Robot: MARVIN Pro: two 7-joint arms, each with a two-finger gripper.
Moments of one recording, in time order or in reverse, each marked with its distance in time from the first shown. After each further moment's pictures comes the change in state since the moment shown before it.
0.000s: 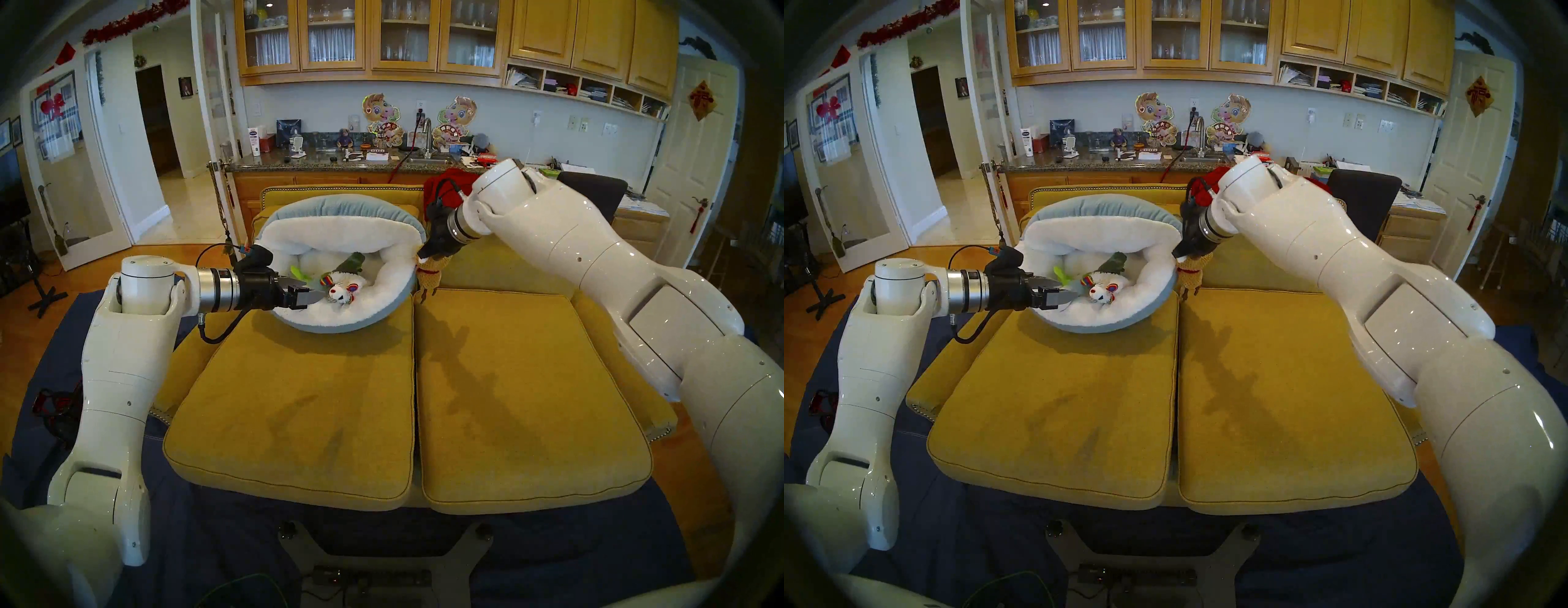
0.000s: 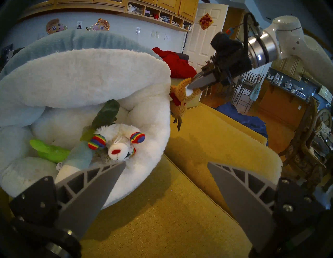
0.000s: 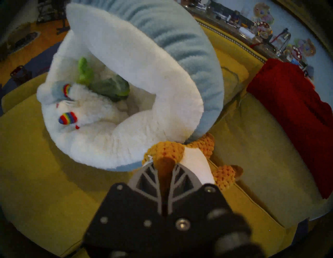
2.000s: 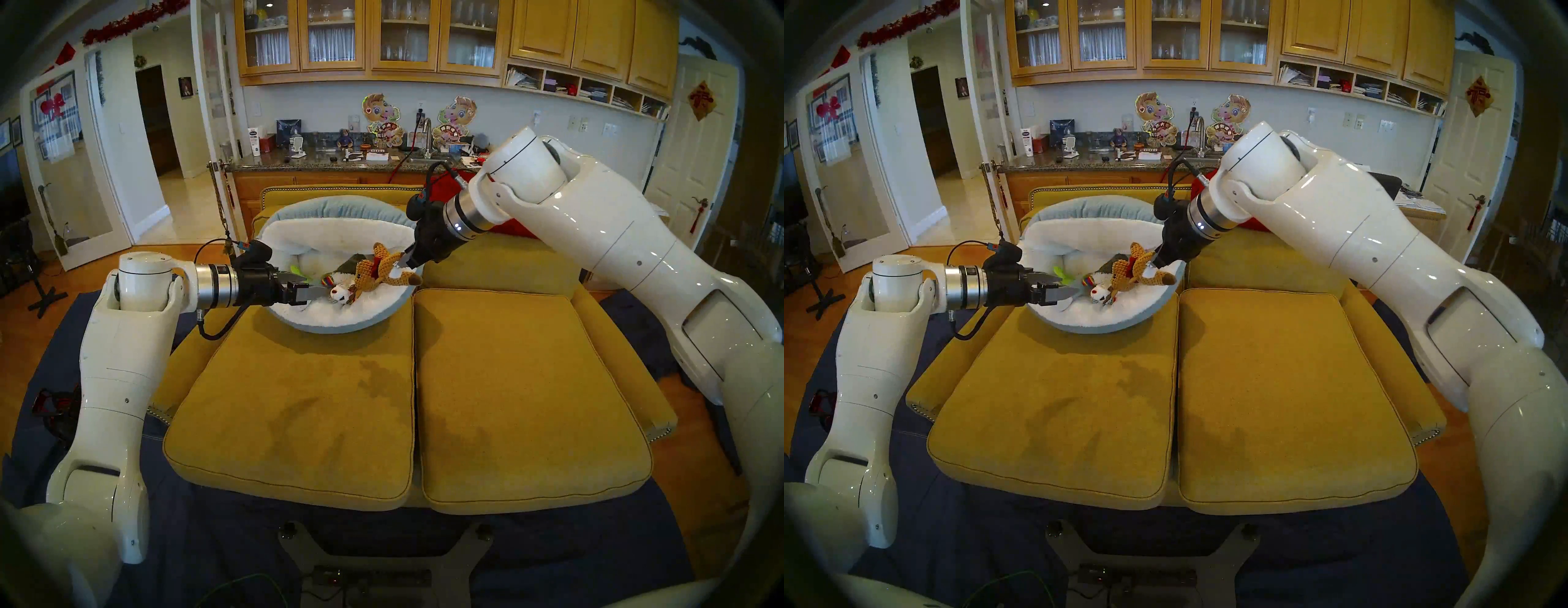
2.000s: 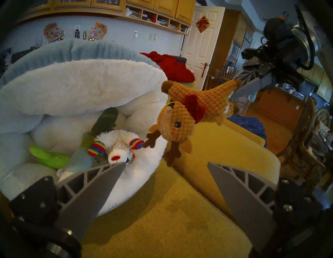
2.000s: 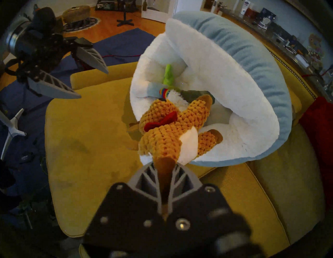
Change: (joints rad) left arm -0.011 0.006 0.000 -0.005 -0.015 -0.004 -0.007; right arm 0.002 0.185 -0.053 -0.411 0.072 0.144 0.183
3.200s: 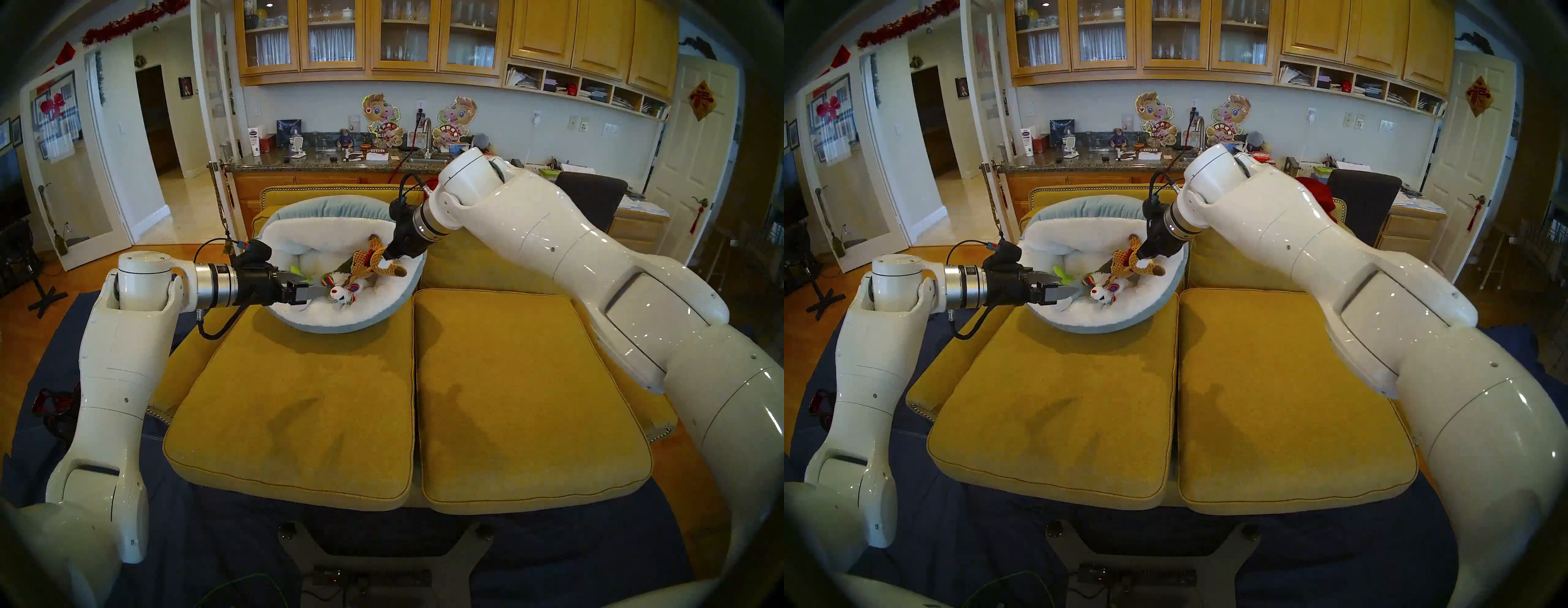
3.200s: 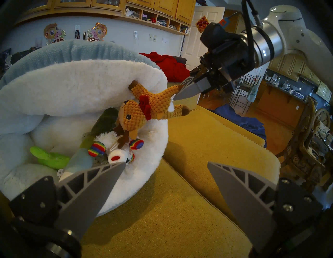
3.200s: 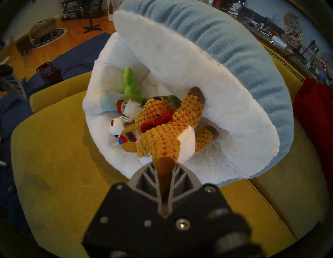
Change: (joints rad) left arm -0.001 0.002 0.001 0.000 -0.003 0.000 0.001; right arm 0.024 -0.334 0.014 0.509 -0.032 -0.111 -0.155
